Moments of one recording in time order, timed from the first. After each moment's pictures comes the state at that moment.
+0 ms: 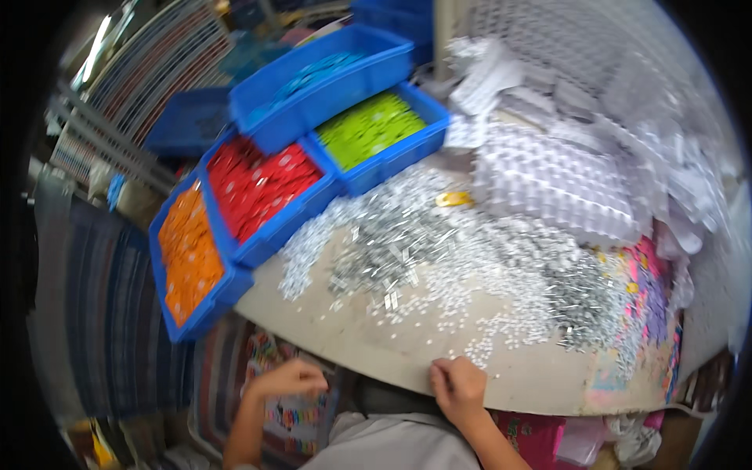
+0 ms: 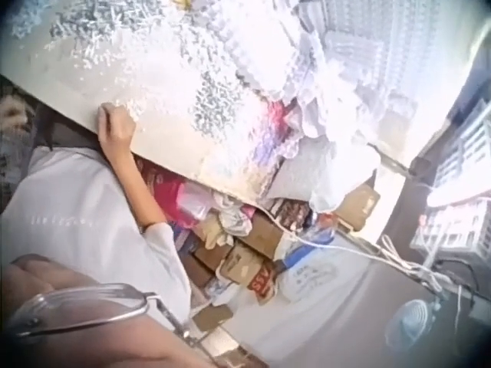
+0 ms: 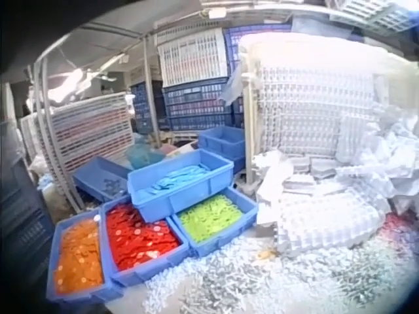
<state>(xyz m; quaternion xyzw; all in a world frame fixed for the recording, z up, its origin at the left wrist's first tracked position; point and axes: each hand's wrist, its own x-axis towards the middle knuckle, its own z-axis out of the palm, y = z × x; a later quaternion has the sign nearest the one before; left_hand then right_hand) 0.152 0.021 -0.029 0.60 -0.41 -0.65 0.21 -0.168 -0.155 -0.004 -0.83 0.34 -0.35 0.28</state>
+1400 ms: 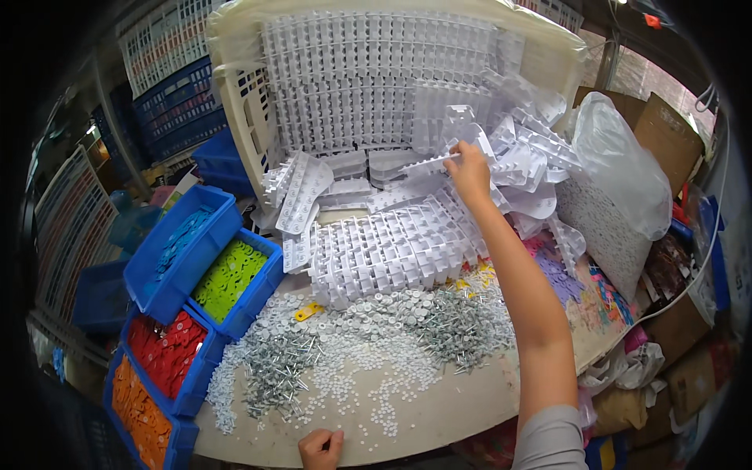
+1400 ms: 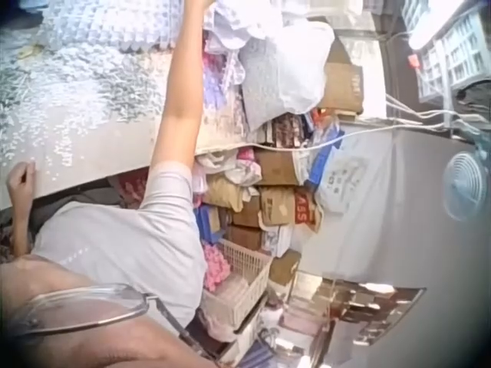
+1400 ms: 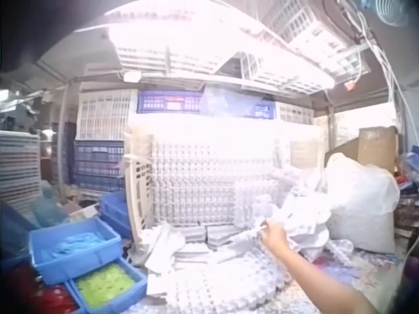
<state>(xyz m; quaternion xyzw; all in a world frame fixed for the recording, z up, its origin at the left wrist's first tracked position) 0.003 -0.106 -0.039 0.63 -0.58 -0.21 0.48 -0.290 -0.609 0.148 -0.70 0.53 -0.47 -0.06</state>
